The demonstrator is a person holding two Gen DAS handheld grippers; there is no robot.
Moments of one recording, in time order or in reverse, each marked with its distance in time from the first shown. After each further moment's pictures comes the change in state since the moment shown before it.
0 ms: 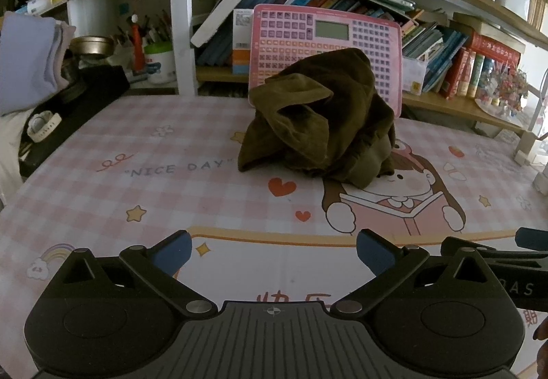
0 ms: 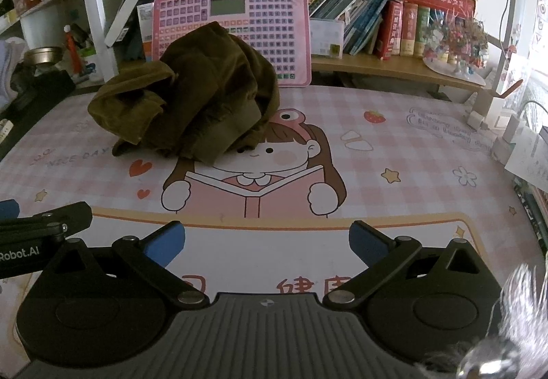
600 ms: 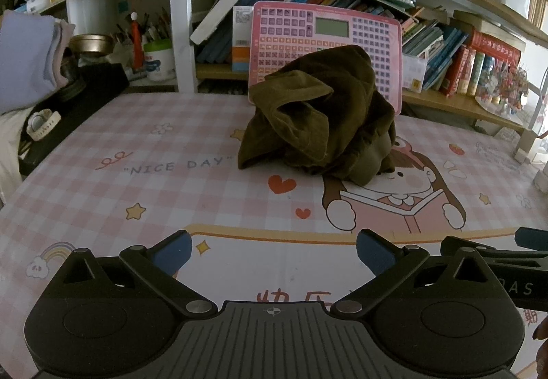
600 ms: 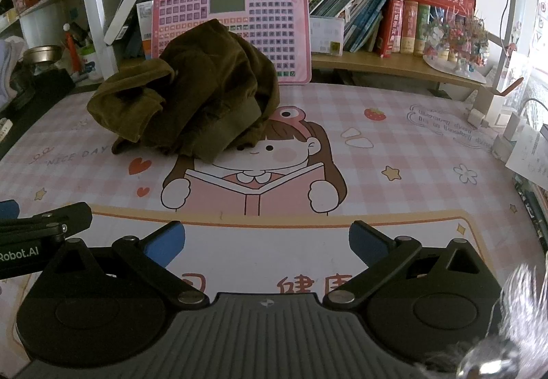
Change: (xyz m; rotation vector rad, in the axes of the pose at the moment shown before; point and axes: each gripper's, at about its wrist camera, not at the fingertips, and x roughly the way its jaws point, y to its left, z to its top) left arm 0.000 0.001 -0.001 0.002 0.008 -0.002; right arm 0.002 0.000 -0.001 0.002 0.006 0.001
